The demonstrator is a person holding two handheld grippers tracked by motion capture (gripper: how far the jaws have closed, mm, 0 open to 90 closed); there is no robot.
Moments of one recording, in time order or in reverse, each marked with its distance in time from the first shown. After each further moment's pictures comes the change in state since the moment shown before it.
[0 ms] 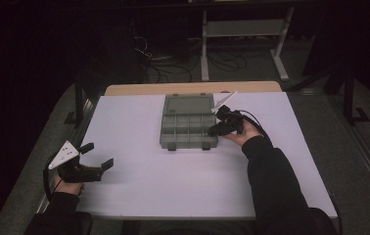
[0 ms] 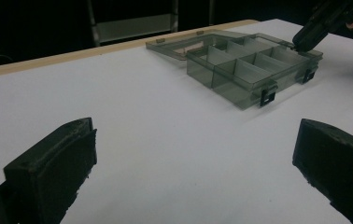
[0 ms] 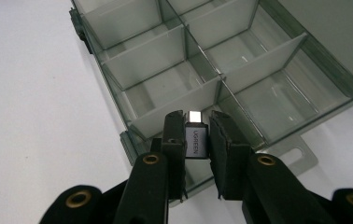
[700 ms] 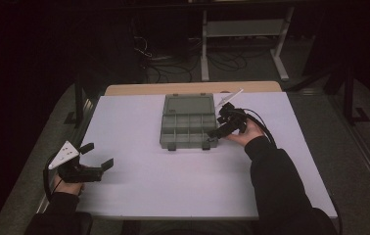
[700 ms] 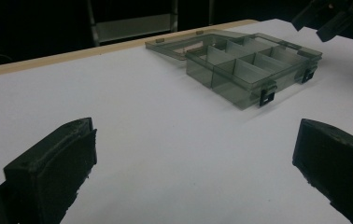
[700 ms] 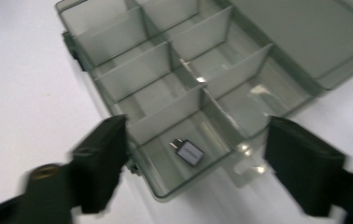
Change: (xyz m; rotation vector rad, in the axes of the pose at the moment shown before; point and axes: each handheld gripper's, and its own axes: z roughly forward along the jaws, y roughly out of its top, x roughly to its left) left arm 0.000 0.000 0.000 0.001 -0.001 -0.001; right arm 0.005 -0.001 -0.018 -0.057 -0.085 0.065
